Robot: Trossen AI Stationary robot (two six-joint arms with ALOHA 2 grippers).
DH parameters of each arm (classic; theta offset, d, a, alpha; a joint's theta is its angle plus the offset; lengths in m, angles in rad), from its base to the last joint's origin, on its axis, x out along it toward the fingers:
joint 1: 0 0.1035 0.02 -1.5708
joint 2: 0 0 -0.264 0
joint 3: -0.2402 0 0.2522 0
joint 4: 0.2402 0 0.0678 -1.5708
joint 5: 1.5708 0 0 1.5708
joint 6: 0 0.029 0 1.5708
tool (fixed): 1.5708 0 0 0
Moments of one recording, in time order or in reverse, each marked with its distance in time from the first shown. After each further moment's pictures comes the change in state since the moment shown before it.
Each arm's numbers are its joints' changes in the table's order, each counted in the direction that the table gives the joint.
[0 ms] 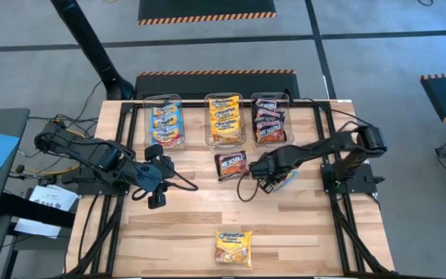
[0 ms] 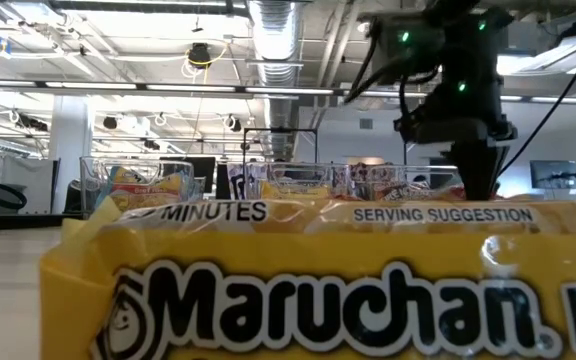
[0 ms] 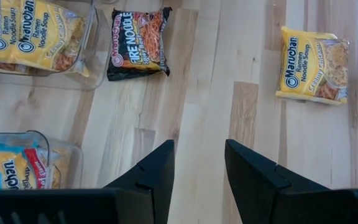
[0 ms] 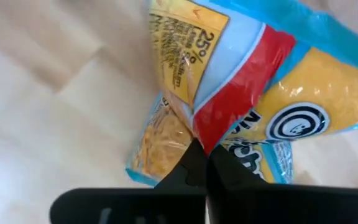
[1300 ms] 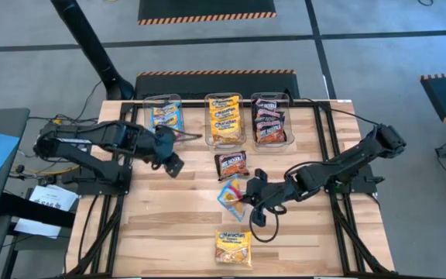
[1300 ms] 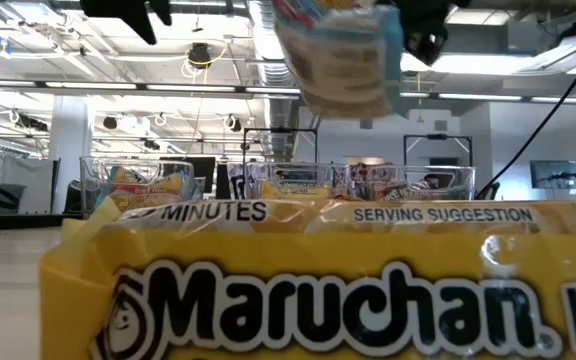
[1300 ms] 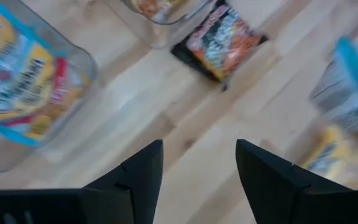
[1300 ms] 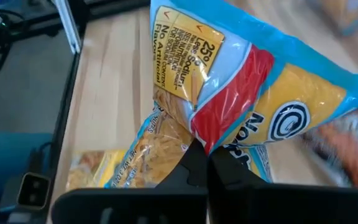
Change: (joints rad) left arm 0.314 0.001 0.000 0.050 0.079 -0.449; right arm 0.323 -0.180 -0.003 -0.786 0.184 -0.377
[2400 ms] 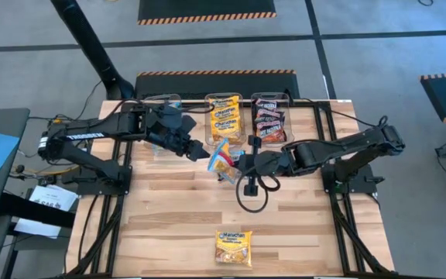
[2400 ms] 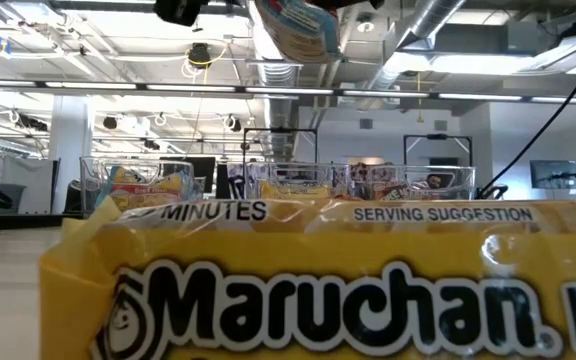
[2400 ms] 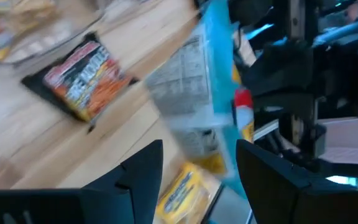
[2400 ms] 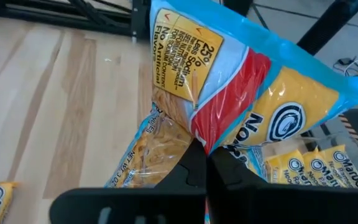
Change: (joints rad) left arm 0.177 0.067 0.000 -0.493 0.378 -0.085; right arm -0.171 -0.001 -0.273 0.214 0.128 -0.501
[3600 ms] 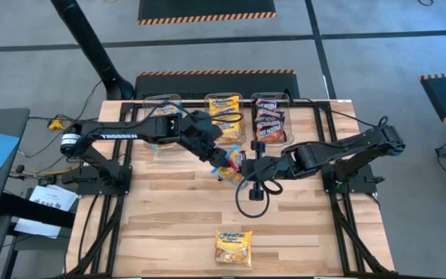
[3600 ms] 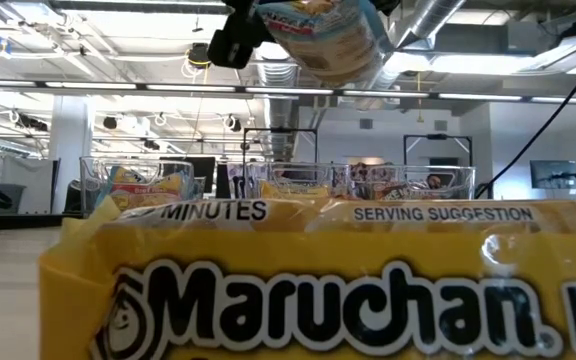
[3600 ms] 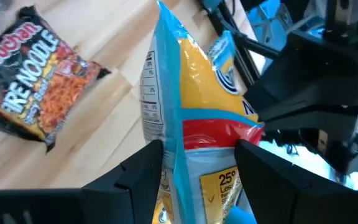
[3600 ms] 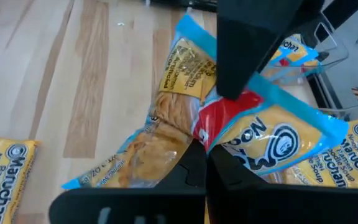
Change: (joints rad) left arm 0.023 0.240 0.002 -0.217 0.214 0.052; right arm -0.003 0.000 0.000 0.120 -0.017 0.038
